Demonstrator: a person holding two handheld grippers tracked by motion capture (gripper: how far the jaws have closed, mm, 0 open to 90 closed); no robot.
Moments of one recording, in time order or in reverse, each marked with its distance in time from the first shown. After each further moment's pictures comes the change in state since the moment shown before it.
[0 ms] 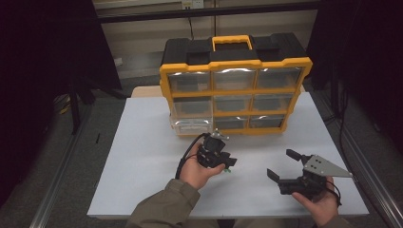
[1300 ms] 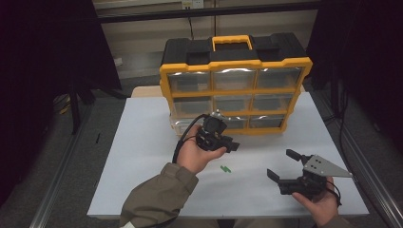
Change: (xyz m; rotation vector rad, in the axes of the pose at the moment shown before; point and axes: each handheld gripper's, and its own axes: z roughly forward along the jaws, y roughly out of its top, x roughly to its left) left arm -0.003 0.049 -0.040 -0.019 -0.010 0.037; right arm 0.000 0.000 0.000 0.002 0.005 0.001
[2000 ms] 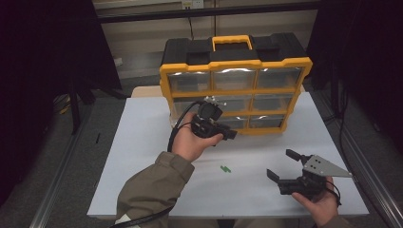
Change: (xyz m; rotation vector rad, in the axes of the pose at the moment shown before) left arm 0.008 0.025 -0.024 -0.030 0.010 -0.023; right arm 0.000 0.000 0.001 0.000 0.000 -0.001
